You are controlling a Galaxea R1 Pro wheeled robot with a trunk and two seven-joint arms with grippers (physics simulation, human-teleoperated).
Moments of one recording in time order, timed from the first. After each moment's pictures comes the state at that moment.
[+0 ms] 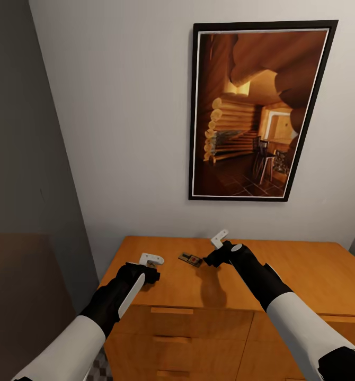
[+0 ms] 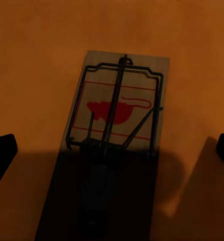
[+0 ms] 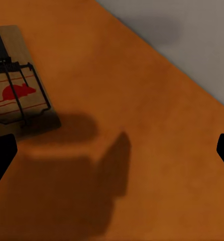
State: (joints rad) left arm -0.69 -0.07 -0.38 -0.89 0.24 0.75 0.24; right arm -0.82 -0.05 0.37 -0.83 0.26 0.56 0.34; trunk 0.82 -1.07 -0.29
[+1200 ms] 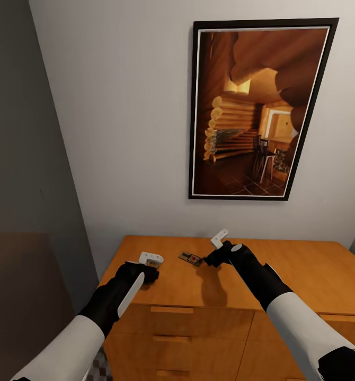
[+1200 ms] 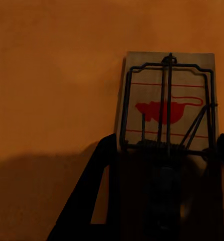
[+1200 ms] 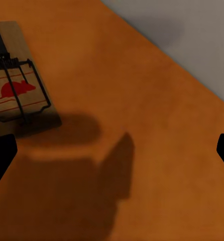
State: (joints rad) left arm -0.69 -0.07 -0.38 -0.91 0.23 0.76 0.24; right arm -0.82 -0.05 0.37 -0.83 0.26 0.56 0.33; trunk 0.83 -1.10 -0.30
